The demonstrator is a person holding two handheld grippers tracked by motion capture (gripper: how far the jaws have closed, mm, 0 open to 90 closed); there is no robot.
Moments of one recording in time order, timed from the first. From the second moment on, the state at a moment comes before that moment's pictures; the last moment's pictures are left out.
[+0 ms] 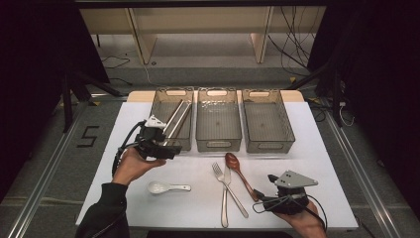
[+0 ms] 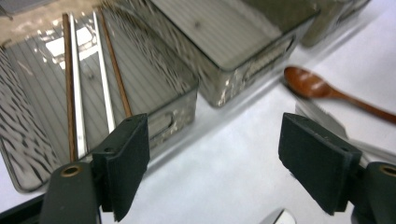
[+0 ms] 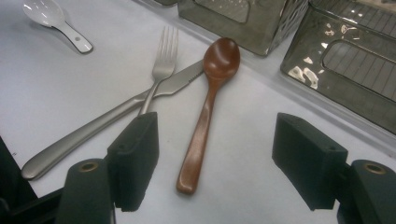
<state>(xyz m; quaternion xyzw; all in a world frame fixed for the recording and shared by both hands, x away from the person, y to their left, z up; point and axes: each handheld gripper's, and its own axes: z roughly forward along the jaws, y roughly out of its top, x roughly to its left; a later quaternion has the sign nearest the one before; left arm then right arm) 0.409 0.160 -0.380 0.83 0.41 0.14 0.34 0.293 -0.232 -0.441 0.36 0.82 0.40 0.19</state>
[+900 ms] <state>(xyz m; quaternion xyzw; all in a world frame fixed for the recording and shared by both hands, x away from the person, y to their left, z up) 0.375 0.143 -0.424 0.91 0.34 0.11 0.23 0.292 -0.234 -0.440 0.37 0.82 0.40 0.20</state>
